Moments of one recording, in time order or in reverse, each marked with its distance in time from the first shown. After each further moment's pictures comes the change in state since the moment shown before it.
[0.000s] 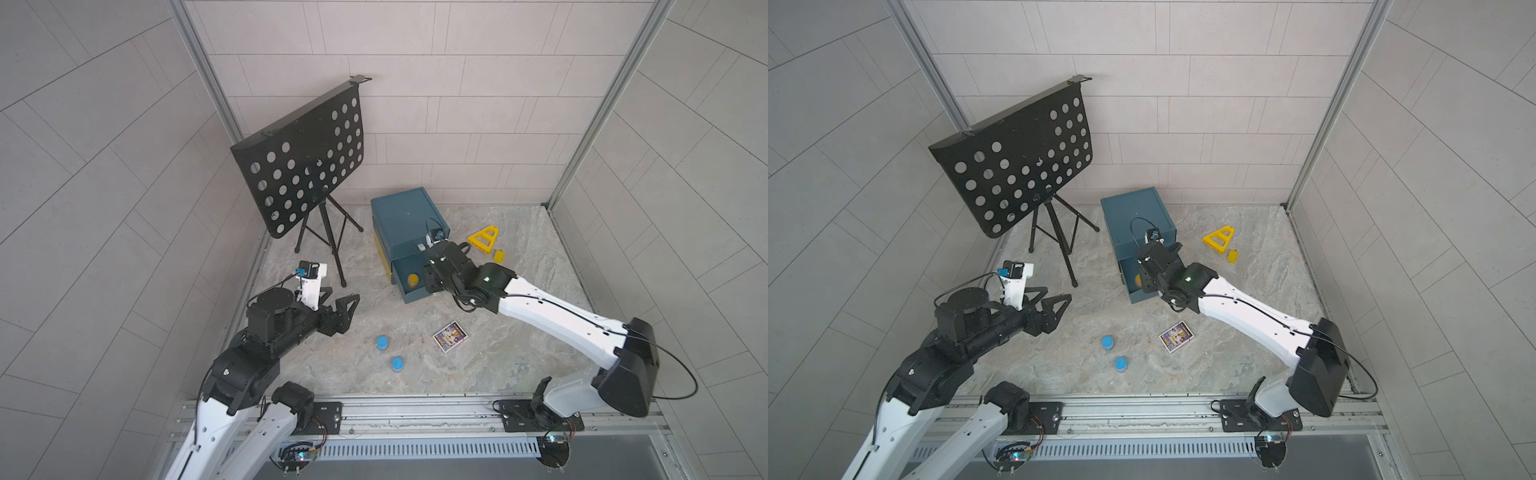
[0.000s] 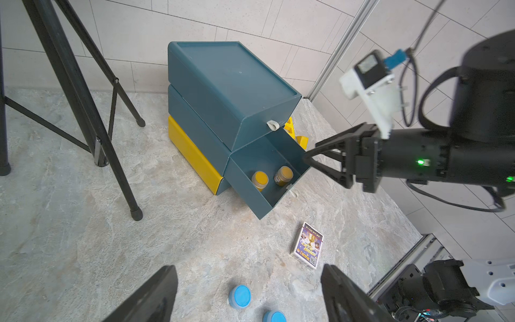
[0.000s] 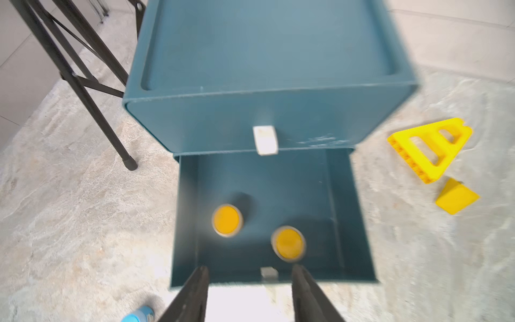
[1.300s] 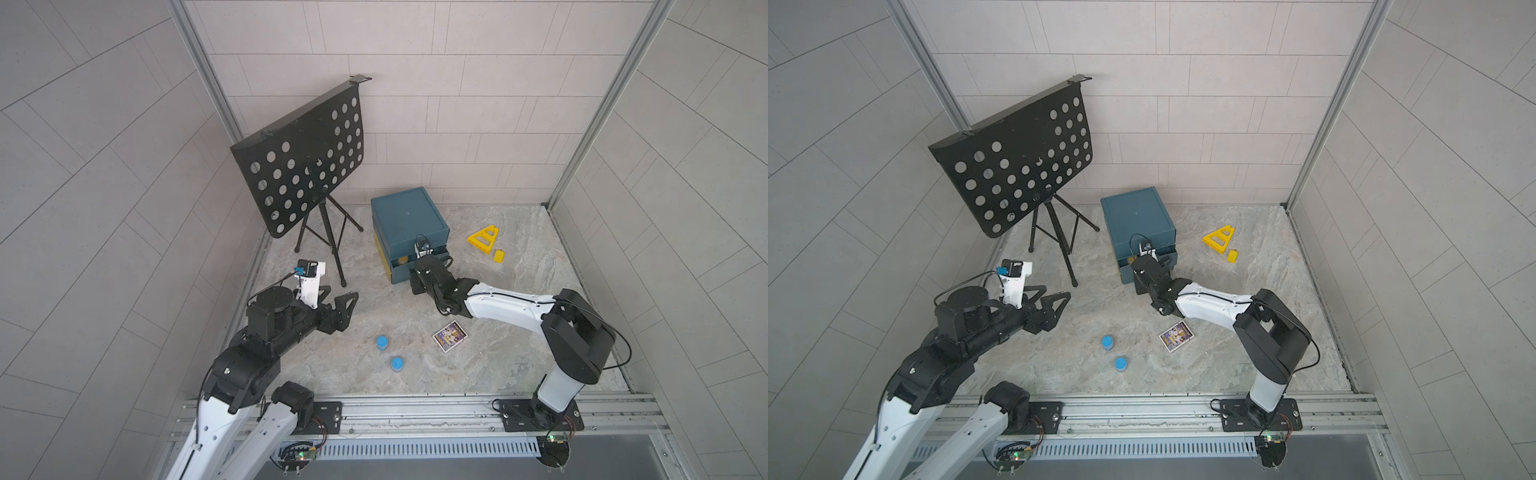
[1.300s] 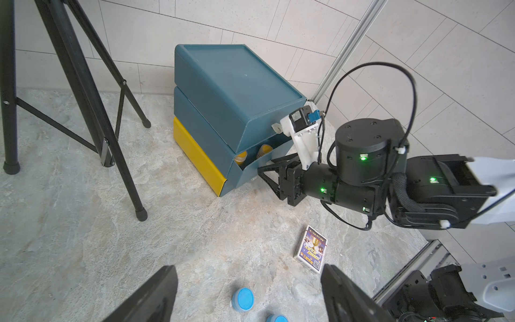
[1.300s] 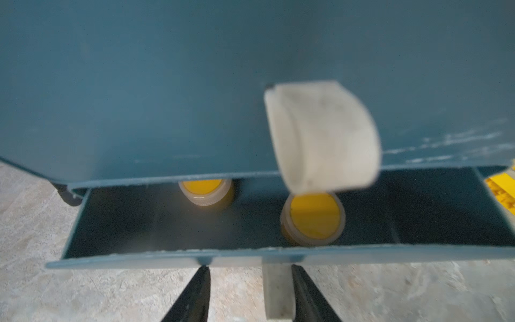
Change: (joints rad) left arm 0.019 0.005 0.000 0.006 -0.005 0.000; right arm -0.051 0.328 -0.166 0.633 0.020 -0.071
